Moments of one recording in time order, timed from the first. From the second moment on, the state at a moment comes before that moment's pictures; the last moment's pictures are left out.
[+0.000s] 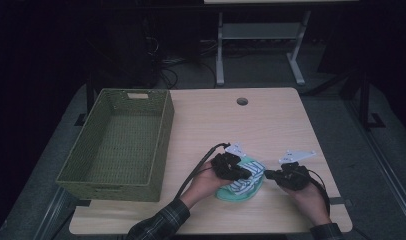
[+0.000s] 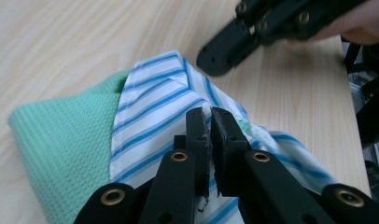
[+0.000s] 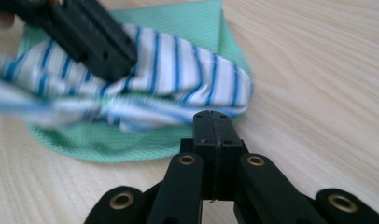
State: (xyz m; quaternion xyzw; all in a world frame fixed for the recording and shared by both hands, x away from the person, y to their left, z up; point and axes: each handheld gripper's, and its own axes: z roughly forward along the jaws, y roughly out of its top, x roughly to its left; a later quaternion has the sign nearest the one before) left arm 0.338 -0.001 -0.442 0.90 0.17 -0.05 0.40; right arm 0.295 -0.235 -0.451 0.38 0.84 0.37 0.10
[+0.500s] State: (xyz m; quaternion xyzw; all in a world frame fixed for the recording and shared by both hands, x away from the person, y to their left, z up) left arm 0.335 0.000 -0.441 0.90 0.17 -0.03 0.39; right arm 0.300 -0.240 -0.444 0.38 0.83 0.39 0.10
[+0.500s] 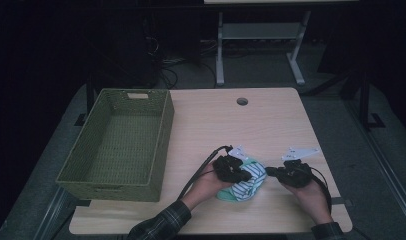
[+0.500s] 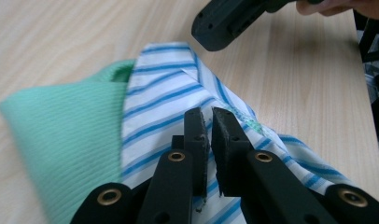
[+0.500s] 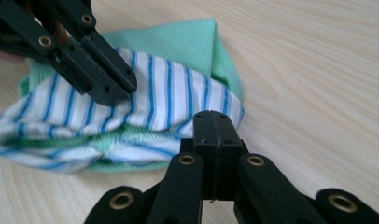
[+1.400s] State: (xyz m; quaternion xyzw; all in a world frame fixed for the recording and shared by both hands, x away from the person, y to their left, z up) left arm 0.324 0.066 -0.428 0.90 0.20 -0.02 0.39; right arm 0.345 -0.179 -0.437 0.32 0.85 0.41 0.08
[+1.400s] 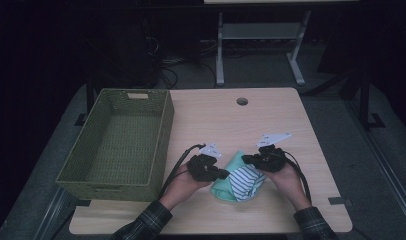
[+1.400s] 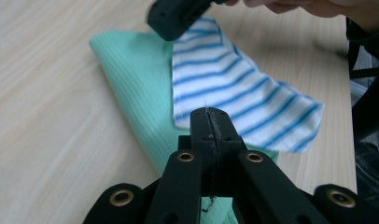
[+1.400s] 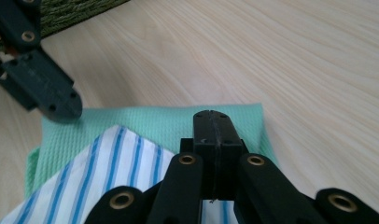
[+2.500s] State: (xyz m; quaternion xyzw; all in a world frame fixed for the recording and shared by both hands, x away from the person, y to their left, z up) left arm 0.308 0.076 -0.431 0.91 0.20 -0.01 0.36; right arm 0.369 -0.178 -0.452 0.34 0.85 0.39 0.09
